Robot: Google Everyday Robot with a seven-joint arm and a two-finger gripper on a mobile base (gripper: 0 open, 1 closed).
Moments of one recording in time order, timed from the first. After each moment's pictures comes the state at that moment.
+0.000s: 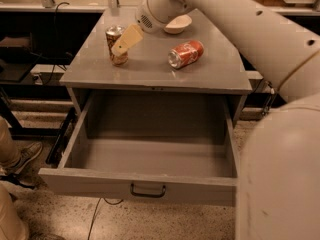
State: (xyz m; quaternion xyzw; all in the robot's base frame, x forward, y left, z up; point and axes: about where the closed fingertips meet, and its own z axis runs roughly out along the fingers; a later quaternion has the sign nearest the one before) arm 0.748 0.069 0.940 -0.49 0.76 0.12 0.40
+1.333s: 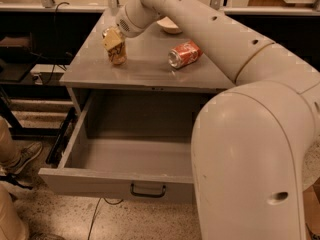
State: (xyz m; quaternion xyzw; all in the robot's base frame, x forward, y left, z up) arm 0.789 0.129 0.905 -0.44 0.79 0.15 0.39
